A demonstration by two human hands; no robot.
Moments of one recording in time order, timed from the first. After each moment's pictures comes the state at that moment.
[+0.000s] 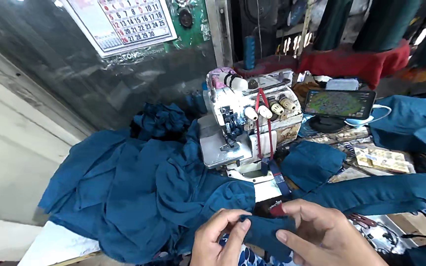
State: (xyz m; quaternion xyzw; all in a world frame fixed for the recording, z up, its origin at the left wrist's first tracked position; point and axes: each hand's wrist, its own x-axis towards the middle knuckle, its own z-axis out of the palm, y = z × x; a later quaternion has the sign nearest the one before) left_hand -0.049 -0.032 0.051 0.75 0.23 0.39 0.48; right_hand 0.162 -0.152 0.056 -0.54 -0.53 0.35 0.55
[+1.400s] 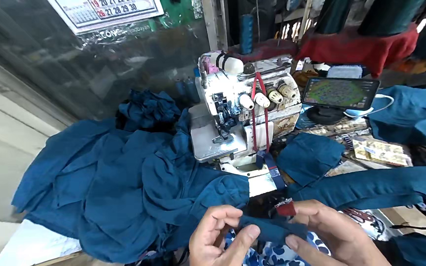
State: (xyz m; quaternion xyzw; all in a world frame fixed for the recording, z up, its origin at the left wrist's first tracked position) left_hand -0.033 -0.052 0.037 0.66 0.21 0.47 0.55; right_hand 0.175 -0.165 0.037 -0.48 -0.59 0.29 0.59
